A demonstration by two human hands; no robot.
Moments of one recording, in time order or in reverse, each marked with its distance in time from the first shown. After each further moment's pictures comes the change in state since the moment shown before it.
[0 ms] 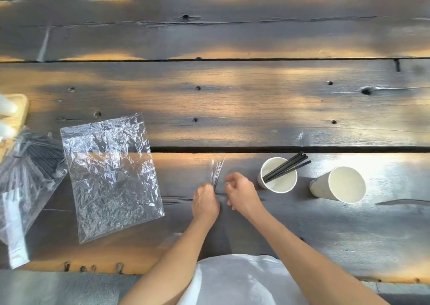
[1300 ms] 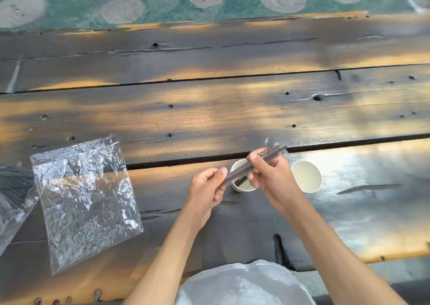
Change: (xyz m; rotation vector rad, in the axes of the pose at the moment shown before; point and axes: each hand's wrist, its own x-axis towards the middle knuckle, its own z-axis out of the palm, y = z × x) left_hand -0.071 0.078 -0.074 -1.265 -0.356 0.230; right_hand -0.074 -0.029 -0.132 0.833 0.027 -0.325
